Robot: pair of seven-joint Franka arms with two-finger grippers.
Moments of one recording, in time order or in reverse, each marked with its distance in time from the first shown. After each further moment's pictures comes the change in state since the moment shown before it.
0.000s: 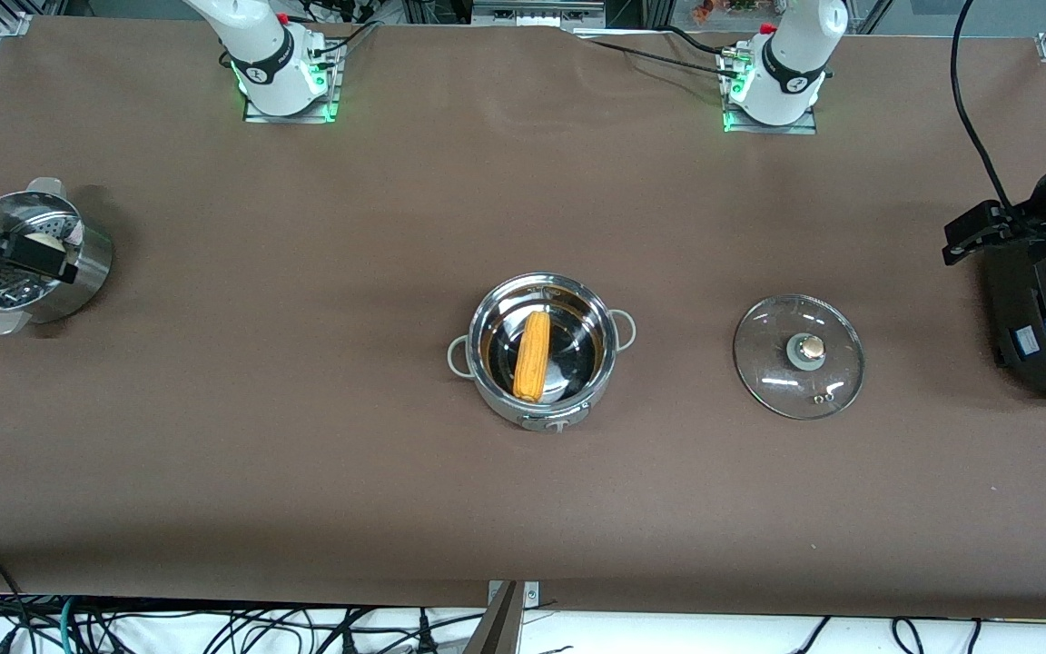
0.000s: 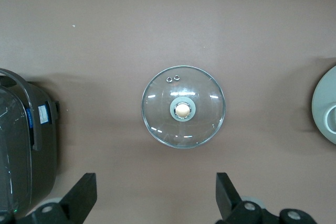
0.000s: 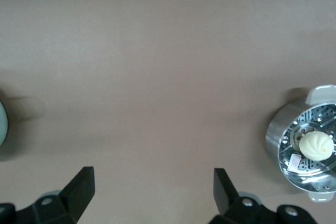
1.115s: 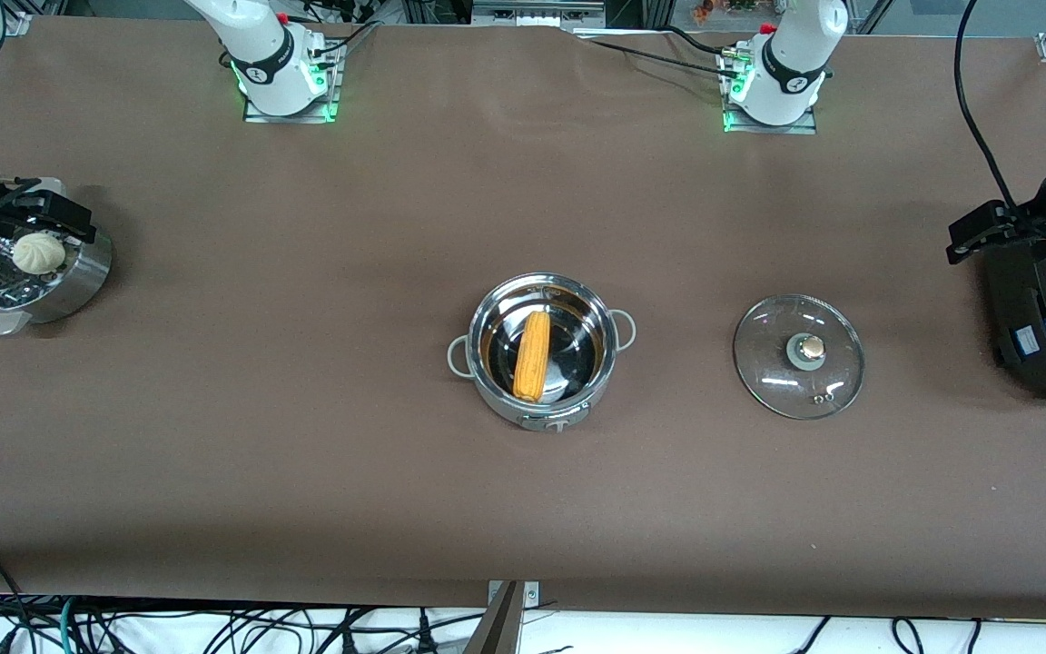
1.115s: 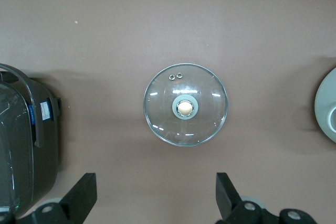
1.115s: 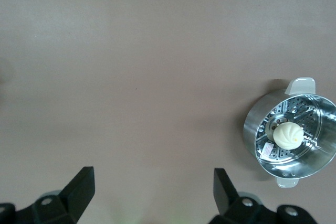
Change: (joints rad) left arm 0.003 0.001 0.008 0.000 0.000 -0.009 0.000; right arm -0.021 -0.102 0.106 -0.155 -0.133 0.015 -0.036
